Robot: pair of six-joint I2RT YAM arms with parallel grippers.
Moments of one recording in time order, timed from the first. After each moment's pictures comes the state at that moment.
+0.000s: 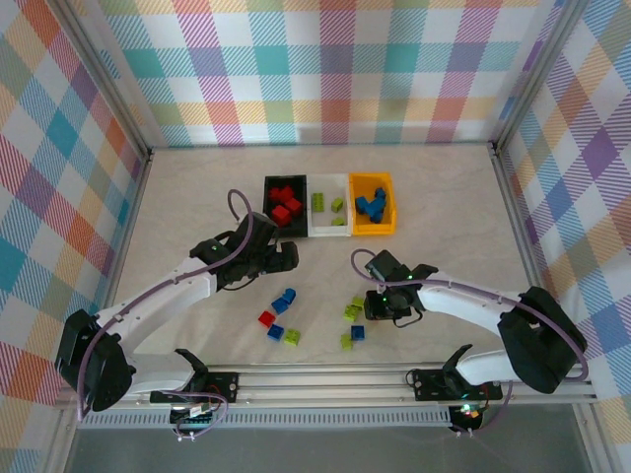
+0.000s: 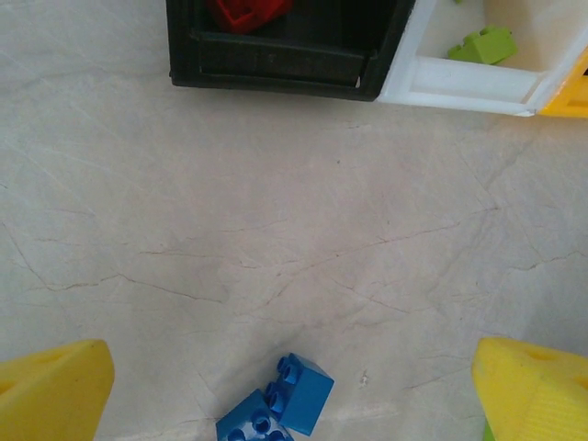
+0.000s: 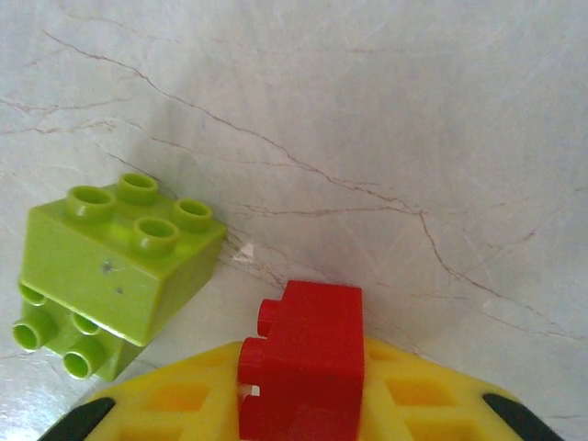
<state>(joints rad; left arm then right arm) -0.65 1.25 0.95 -0.66 -0.16 -0.69 0.74 1.34 0.65 -0.60 -0.10 0.62</state>
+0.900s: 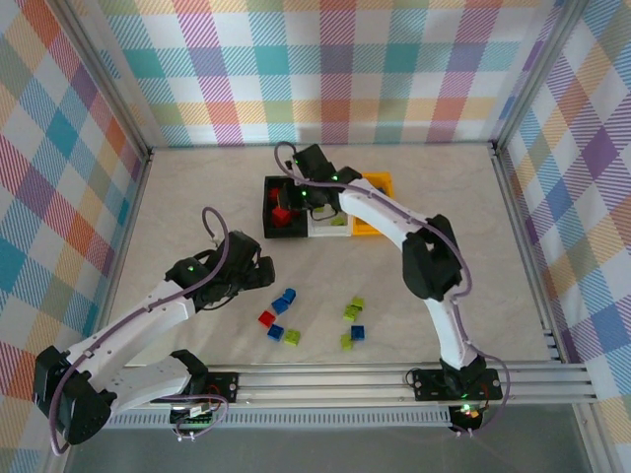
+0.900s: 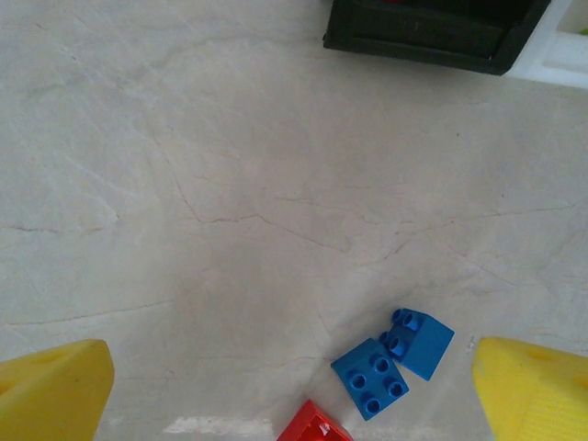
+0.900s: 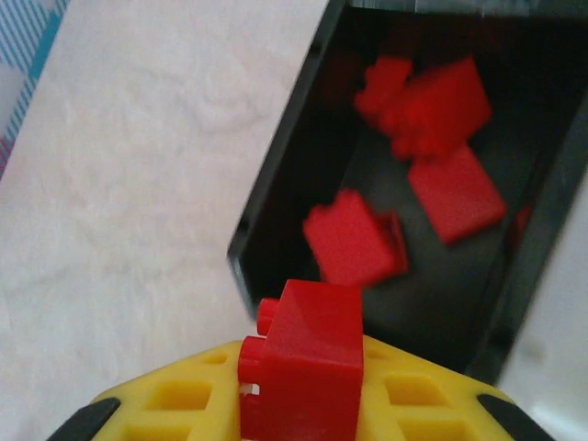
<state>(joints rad) -0.65 1.04 0.84 -0.83 -0.29 -0.73 0.69 2.21 2.01 -0.61 -0.20 0.43</state>
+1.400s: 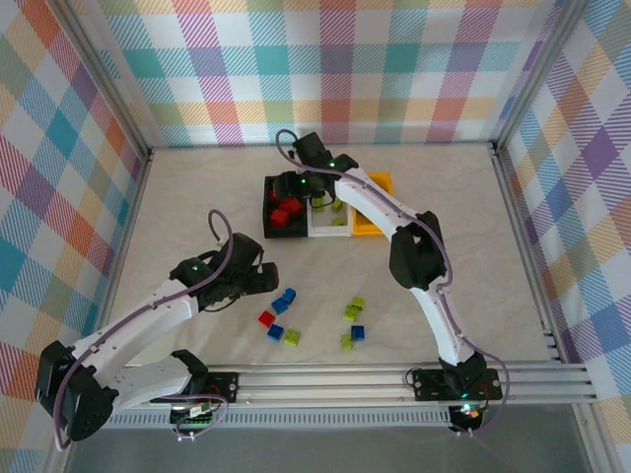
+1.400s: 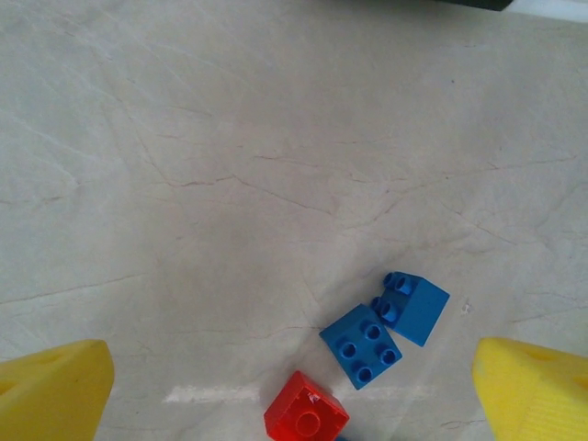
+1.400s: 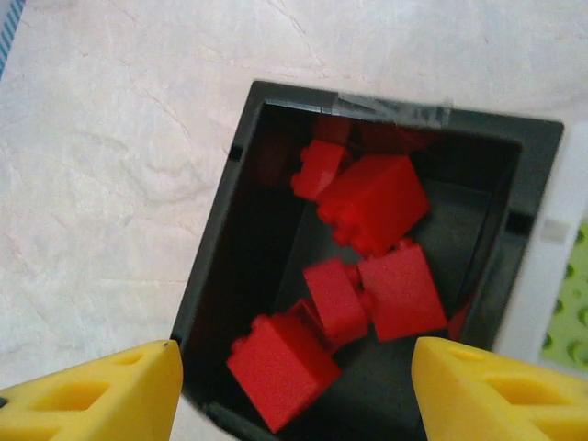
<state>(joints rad) -0.65 1.07 0.82 -0.82 -0.20 -0.71 0.66 2.34 2.21 -0.74 -0.16 0.43</state>
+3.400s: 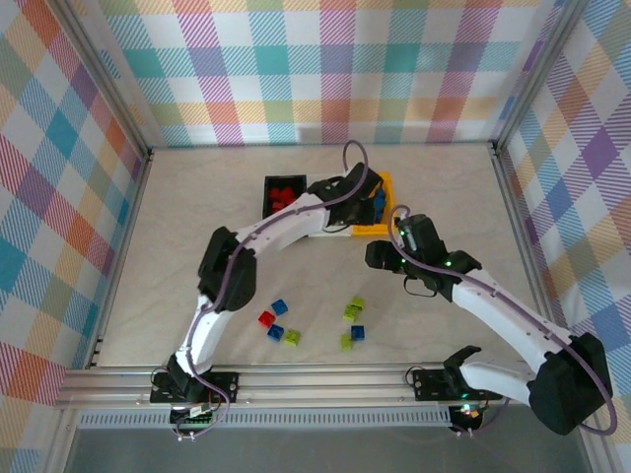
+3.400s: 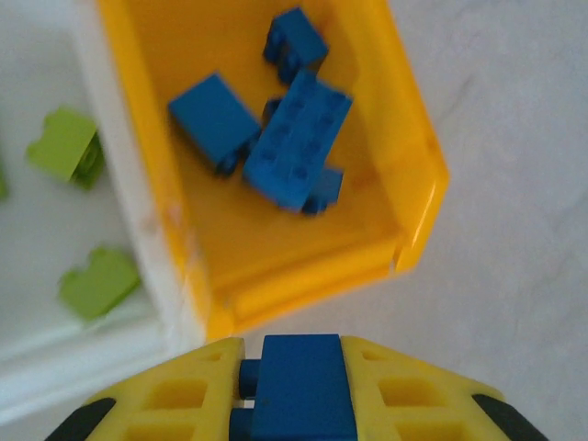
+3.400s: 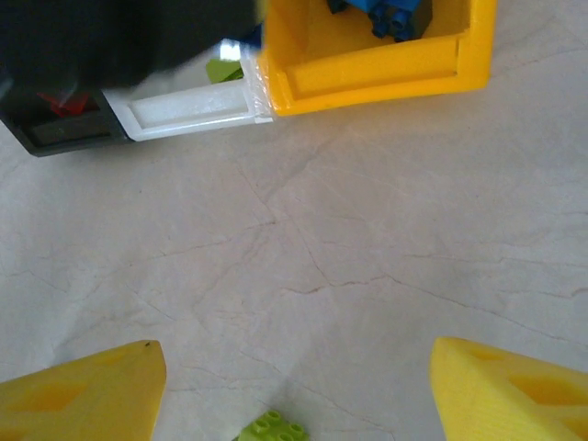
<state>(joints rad) -0.80 2.26 2.09 -0.75 -0.13 -0.56 0.54 1.09 0.77 -0.50 -0.01 0.58</state>
